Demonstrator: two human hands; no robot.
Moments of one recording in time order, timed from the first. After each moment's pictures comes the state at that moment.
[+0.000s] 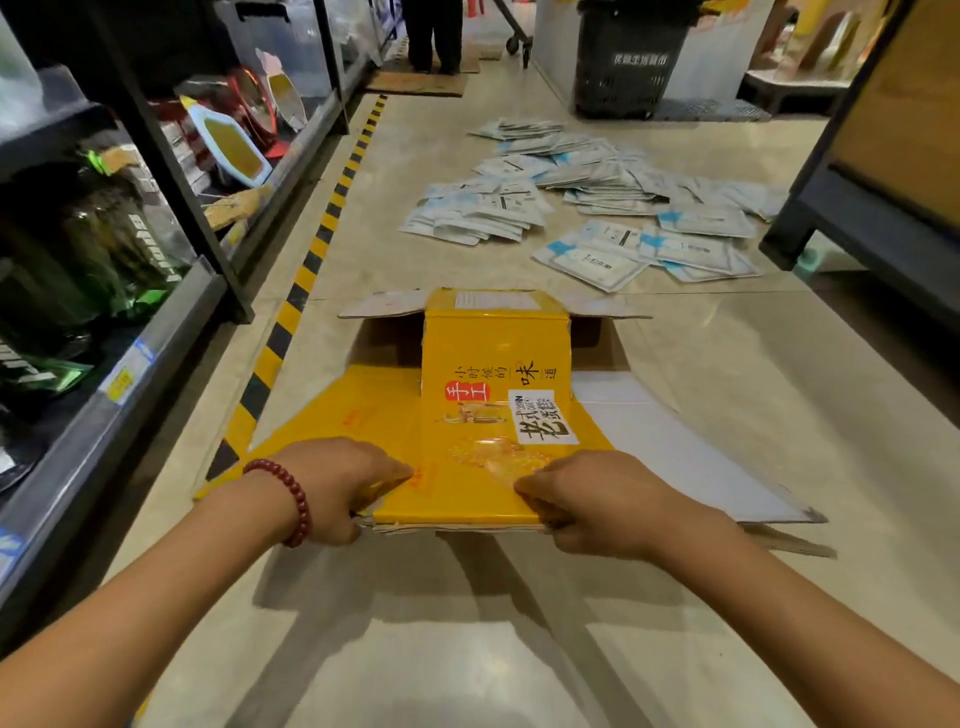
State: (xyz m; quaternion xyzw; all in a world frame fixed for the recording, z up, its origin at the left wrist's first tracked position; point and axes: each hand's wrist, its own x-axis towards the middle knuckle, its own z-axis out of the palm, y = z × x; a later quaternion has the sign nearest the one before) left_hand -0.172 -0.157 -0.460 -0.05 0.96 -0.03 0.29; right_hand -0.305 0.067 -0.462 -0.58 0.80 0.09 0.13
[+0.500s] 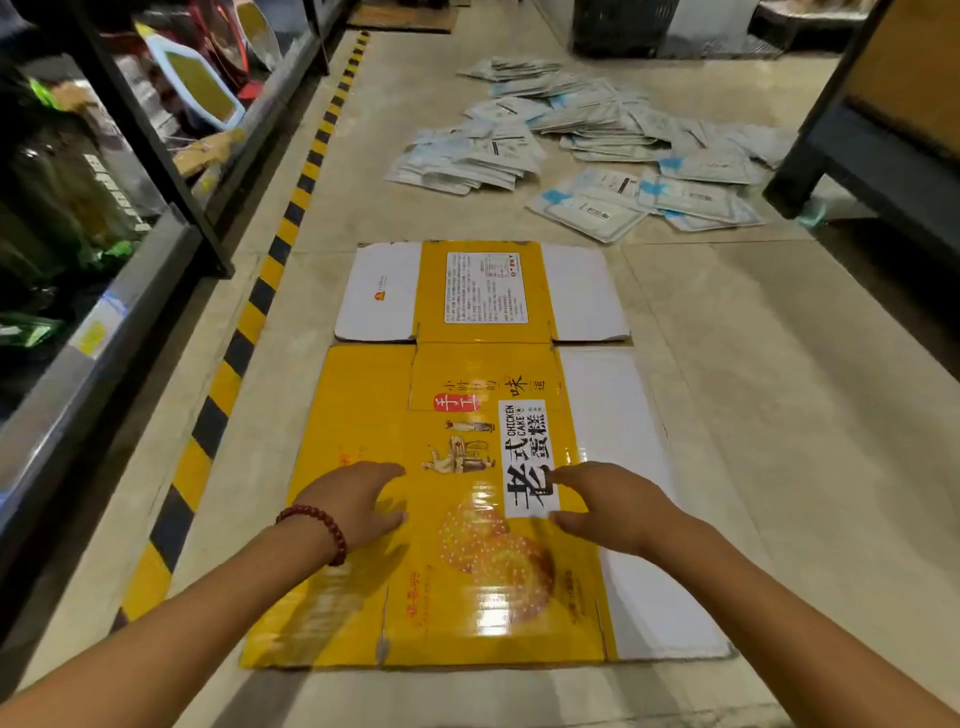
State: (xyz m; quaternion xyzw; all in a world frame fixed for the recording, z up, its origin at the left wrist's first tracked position) left_hand -0.154 -0.132 -0.571 -0.21 0.94 0.13 0.25; right_hand -0.306 0.105 -0.542 -0.41 0.87 -0.02 0.27
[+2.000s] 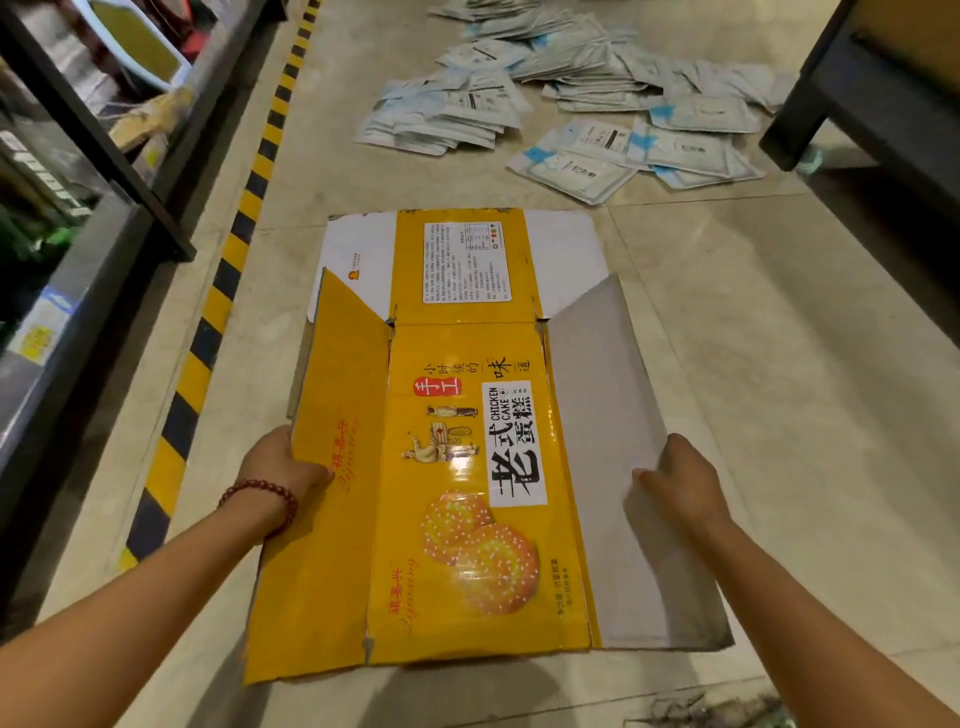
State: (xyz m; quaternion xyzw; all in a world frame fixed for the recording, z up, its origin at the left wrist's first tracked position) left_hand -0.166 -0.167 -0.571 -0.51 0.76 0.40 0.03; right_hand -0.351 0.163 -0.587 -0.05 0.94 -0.28 0.19
